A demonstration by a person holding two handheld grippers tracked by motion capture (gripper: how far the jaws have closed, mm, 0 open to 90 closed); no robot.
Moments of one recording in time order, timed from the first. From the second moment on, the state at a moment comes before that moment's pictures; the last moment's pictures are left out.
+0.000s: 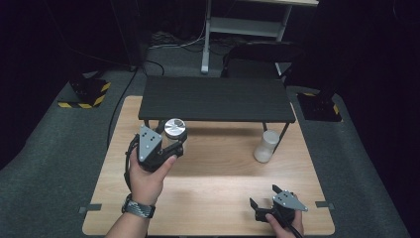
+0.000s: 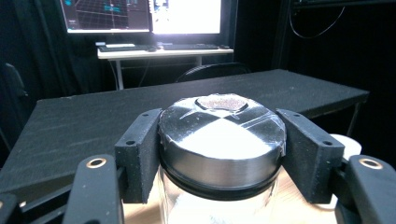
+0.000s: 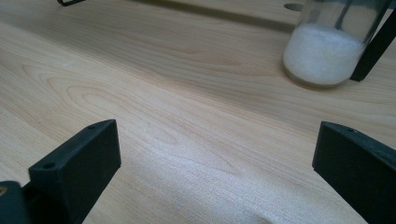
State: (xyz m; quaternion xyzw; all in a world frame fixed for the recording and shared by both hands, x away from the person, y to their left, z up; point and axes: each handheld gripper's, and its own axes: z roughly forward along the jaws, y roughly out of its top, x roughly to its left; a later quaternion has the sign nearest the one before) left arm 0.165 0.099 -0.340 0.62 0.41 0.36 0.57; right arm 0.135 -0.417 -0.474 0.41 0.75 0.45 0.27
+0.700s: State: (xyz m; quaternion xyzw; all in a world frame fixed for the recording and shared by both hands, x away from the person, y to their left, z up) left arm 0.205 0.090 -0.303 0.60 0.43 0.38 0.55; right arm 0.136 -0.421 -0.475 0.41 0.75 0.45 0.27
